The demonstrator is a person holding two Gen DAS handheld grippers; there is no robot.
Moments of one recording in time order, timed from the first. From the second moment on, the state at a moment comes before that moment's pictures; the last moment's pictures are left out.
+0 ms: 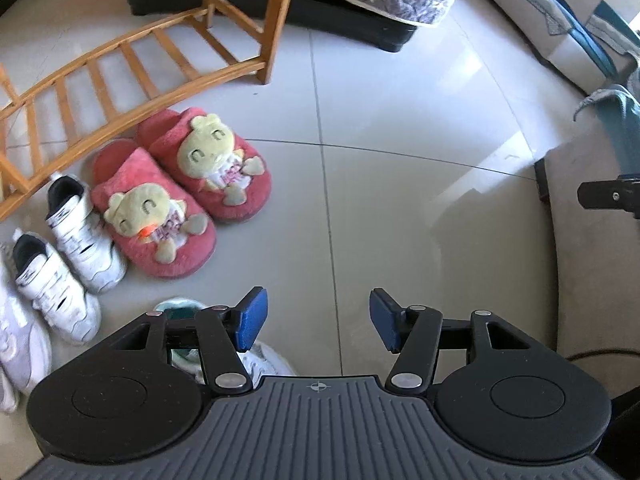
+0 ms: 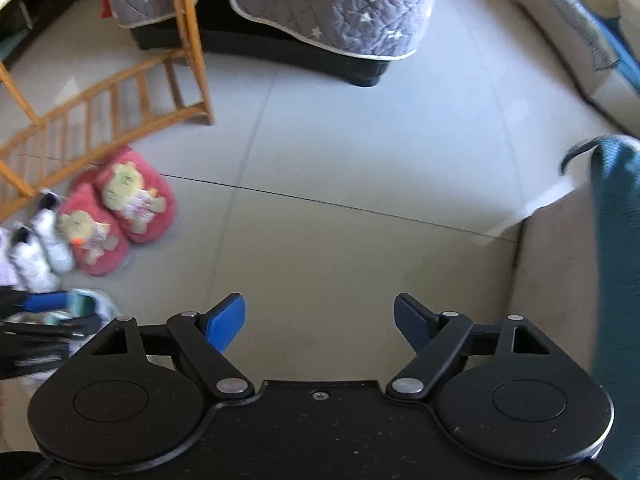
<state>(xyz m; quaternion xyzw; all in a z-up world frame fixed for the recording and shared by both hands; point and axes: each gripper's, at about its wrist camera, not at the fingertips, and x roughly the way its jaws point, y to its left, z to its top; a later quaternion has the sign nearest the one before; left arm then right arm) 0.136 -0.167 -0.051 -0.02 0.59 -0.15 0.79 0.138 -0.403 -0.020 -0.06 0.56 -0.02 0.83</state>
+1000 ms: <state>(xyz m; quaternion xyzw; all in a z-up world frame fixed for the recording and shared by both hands) 0.089 -0.113 0.022 -0.01 0.55 -0.01 0.83 0.140 -0.355 -0.011 -0.05 0.50 -0.01 0.87</state>
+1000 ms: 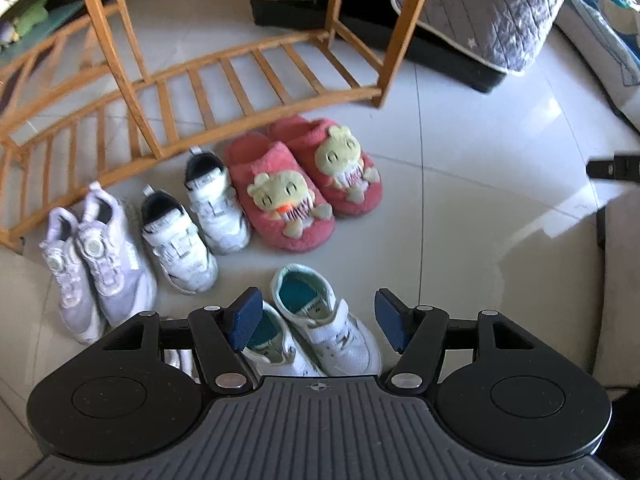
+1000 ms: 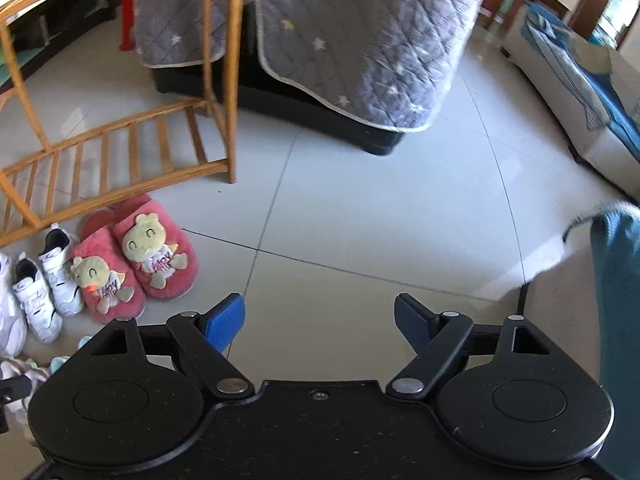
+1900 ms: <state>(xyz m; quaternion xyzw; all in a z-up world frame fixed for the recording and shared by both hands) 0.145 -0.174 0.046 -0.06 0.57 0.03 0.82 0.119 -0.372 0.035 -0.05 0.42 -0.01 0.90</state>
